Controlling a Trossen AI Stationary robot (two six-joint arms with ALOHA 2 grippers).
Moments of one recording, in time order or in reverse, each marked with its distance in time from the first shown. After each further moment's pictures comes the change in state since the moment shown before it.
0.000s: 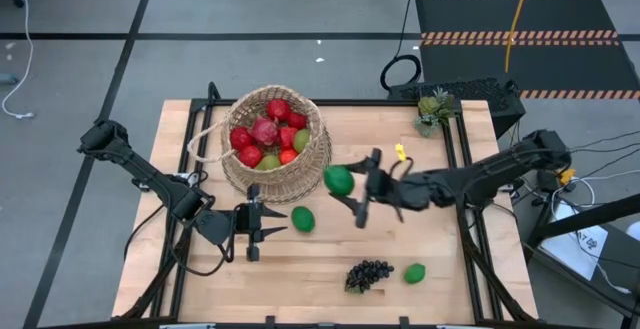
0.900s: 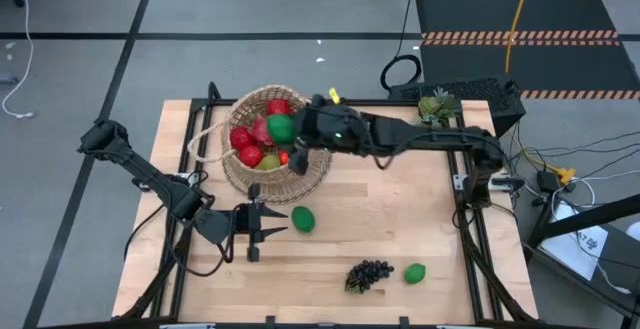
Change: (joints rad) left arm 0.000 0.000 0.000 0.035 0.000 0.033; right arm -0.336 0.520 0.945 -0.595 -0.285 -0.032
